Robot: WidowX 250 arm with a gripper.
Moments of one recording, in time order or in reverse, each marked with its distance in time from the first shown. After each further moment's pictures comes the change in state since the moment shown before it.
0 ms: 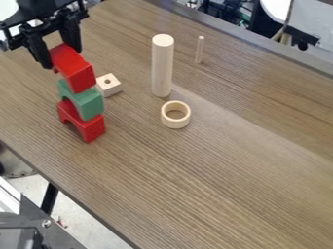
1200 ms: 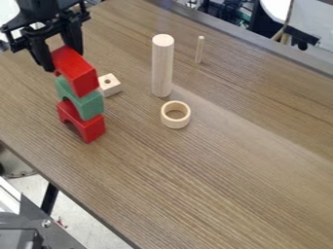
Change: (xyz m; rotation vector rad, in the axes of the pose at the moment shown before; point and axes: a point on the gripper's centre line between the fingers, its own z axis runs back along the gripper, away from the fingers) arm -0.008 0.002 0.001 0.006 -0.001 0.021
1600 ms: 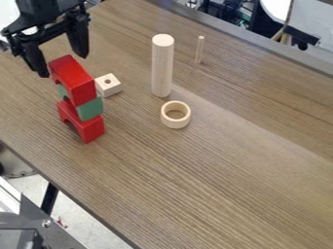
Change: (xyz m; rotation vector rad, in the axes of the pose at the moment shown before) arm 0.001 0.001 -0.003 -0.007 -0.003 0.029
